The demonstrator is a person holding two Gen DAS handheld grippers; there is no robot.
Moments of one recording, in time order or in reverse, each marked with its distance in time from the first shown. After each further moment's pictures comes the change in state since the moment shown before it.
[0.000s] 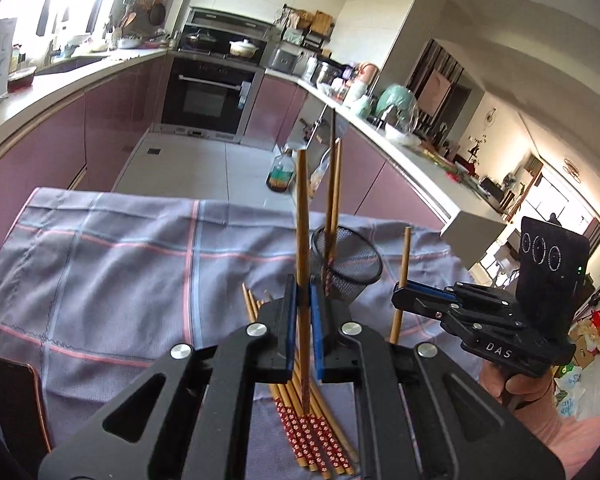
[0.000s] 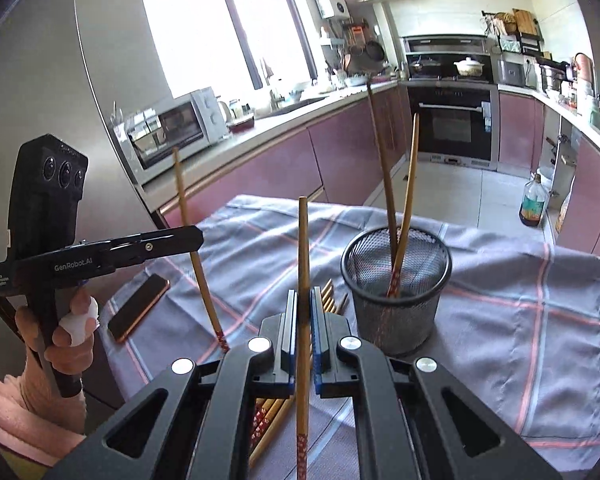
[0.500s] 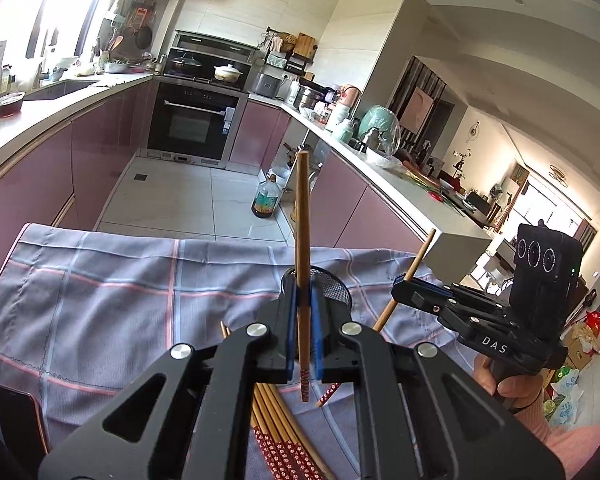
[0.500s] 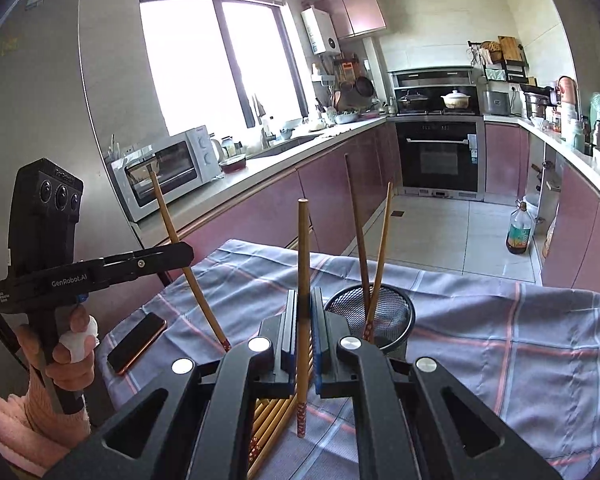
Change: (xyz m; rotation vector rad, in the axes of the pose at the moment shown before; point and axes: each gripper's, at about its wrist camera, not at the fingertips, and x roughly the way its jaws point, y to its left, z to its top) left arm -0.028 -0.035 0.028 0.029 -0.081 -0.044; right arm -0.037 -0.008 0.026 -0.003 -0.125 -0.040
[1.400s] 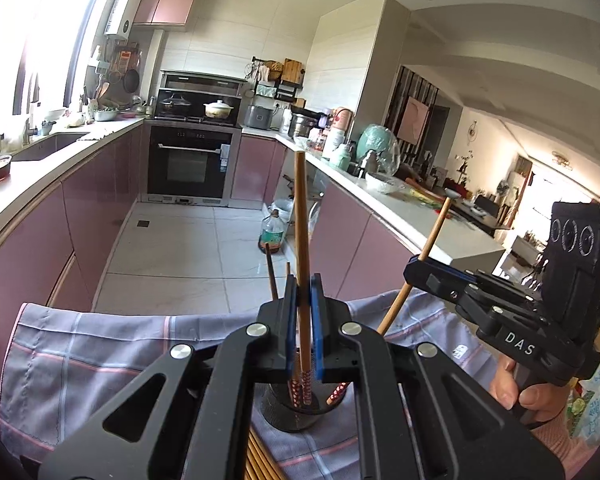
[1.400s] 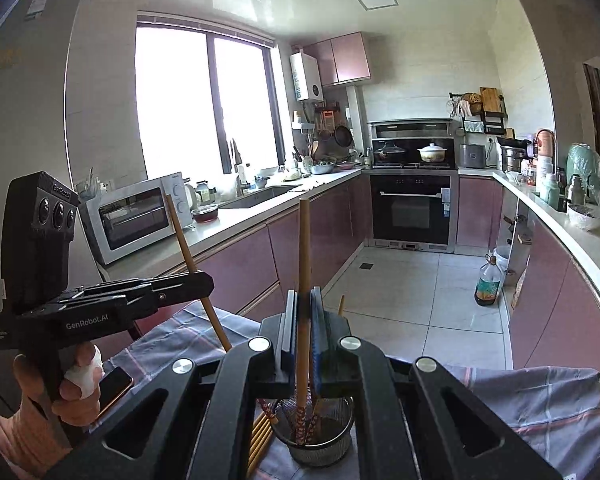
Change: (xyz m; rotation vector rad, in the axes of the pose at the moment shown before) left arm 0.038 -0.052 0.077 0.122 -0.082 0.055; right arm -0.020 -0.020 0.067 -0.051 -0.160 -0.121
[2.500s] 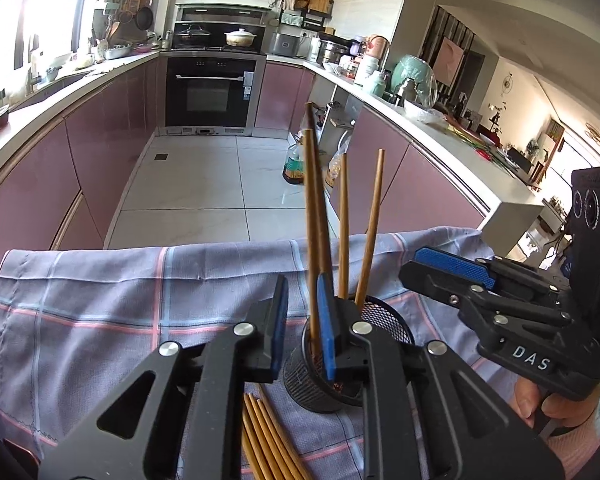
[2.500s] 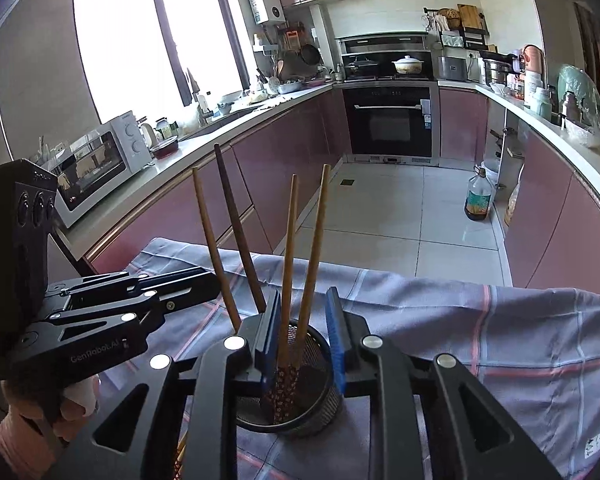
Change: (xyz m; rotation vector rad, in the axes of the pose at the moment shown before) left arm 0.125 0.049 -0.056 -0.048 0.255 0.082; right arm 0.086 -0.027 -0.054 0.111 0.289 -0.067
